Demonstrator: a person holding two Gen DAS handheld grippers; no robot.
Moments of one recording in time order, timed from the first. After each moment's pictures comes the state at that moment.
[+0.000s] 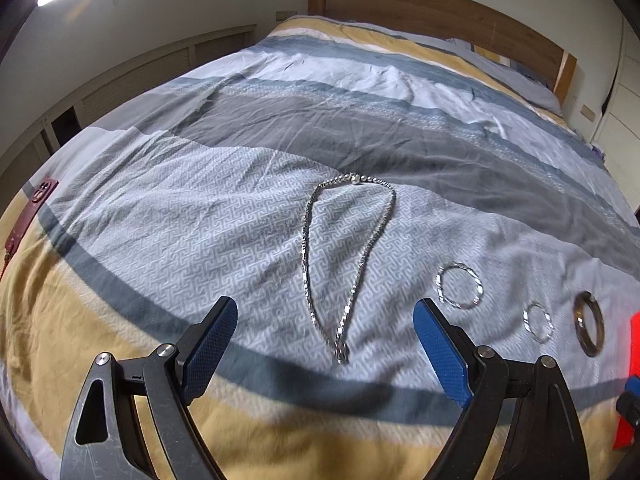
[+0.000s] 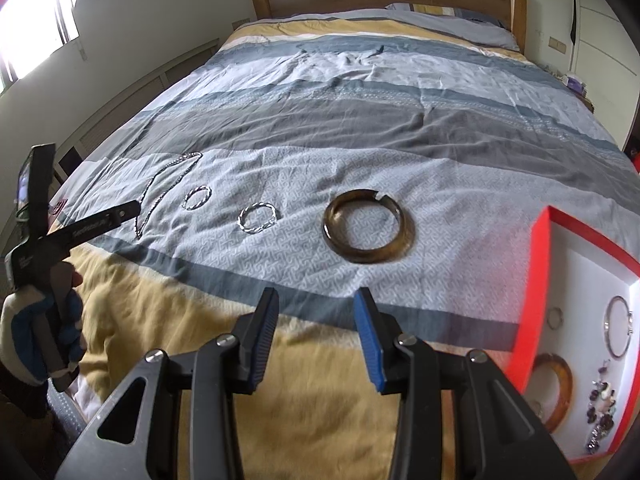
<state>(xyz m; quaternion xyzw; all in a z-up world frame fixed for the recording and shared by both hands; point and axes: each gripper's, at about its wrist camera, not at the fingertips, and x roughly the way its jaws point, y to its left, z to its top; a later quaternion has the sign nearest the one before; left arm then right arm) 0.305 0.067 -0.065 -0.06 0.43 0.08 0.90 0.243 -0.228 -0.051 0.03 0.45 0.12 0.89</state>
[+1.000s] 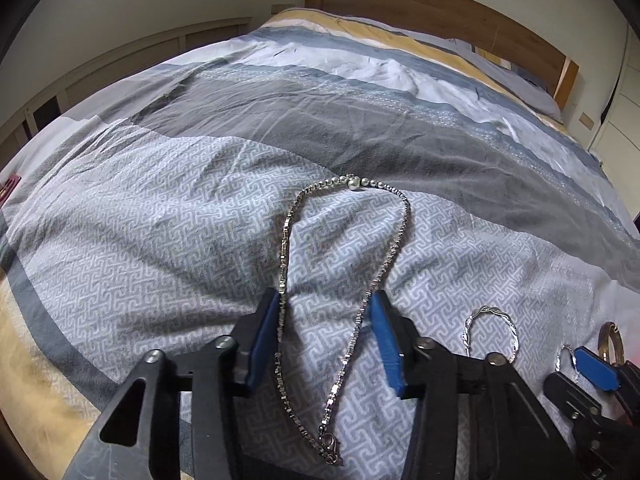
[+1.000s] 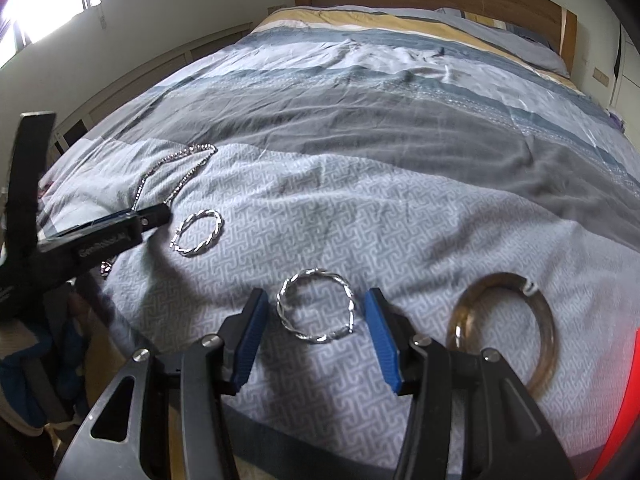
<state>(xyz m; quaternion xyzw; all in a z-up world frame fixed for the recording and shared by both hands) 0.361 0.078 -0.101 -0.09 0.42 0.06 0.90 0.336 -0.139 -0.103 -0.02 0.44 0.16 0.89</state>
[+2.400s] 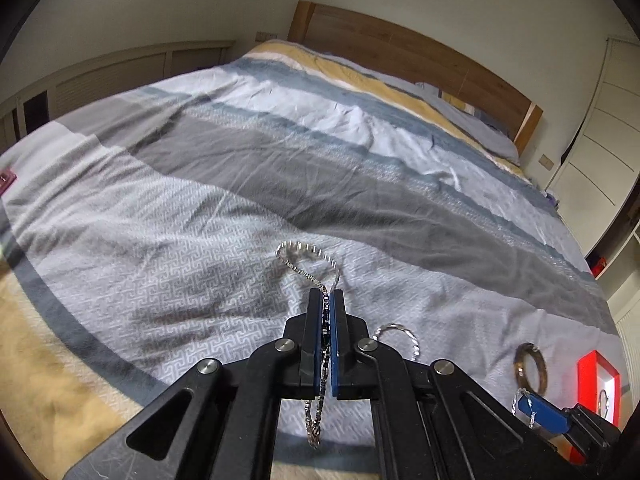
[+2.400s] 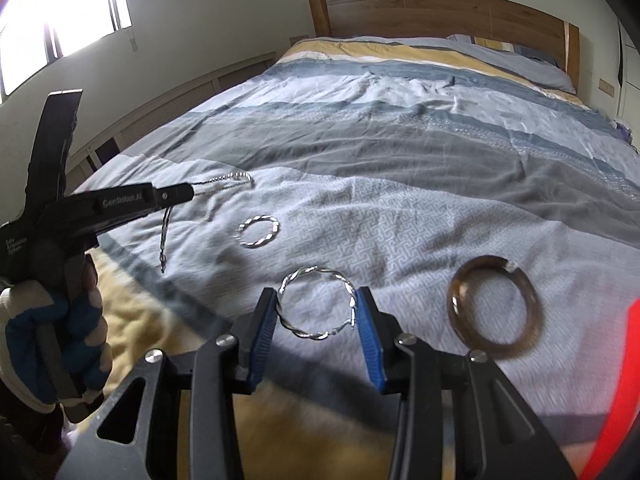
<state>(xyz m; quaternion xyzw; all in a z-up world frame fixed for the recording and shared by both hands) 0.311 0.070 -0.040 -0.14 0.35 0.00 0.92 0.269 -0.153 -0.060 0.01 0.38 0.21 0.90</state>
